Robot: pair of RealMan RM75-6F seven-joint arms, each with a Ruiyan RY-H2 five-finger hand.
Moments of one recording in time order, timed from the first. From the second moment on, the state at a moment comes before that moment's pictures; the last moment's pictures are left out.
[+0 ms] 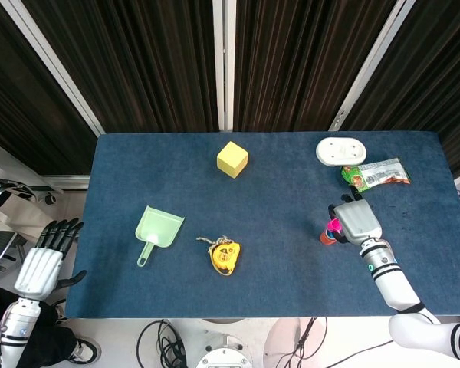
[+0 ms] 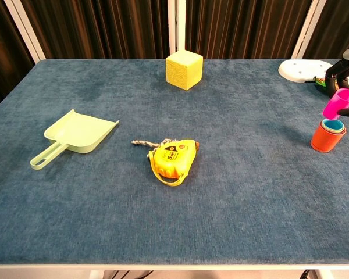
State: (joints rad) left arm -0.17 -1.26 0.02 -1.45 1.62 1.47 -0.07; right arm 0.62 -1.21 0.09 -1.69 -0.97 1.00 -0.60
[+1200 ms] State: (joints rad) left arm -0.18 -1.26 0.01 -1.45 1.61 1.46 -0.07; right arm 0.67 -1.20 0.04 -1.71 -0.90 0.96 -0.64
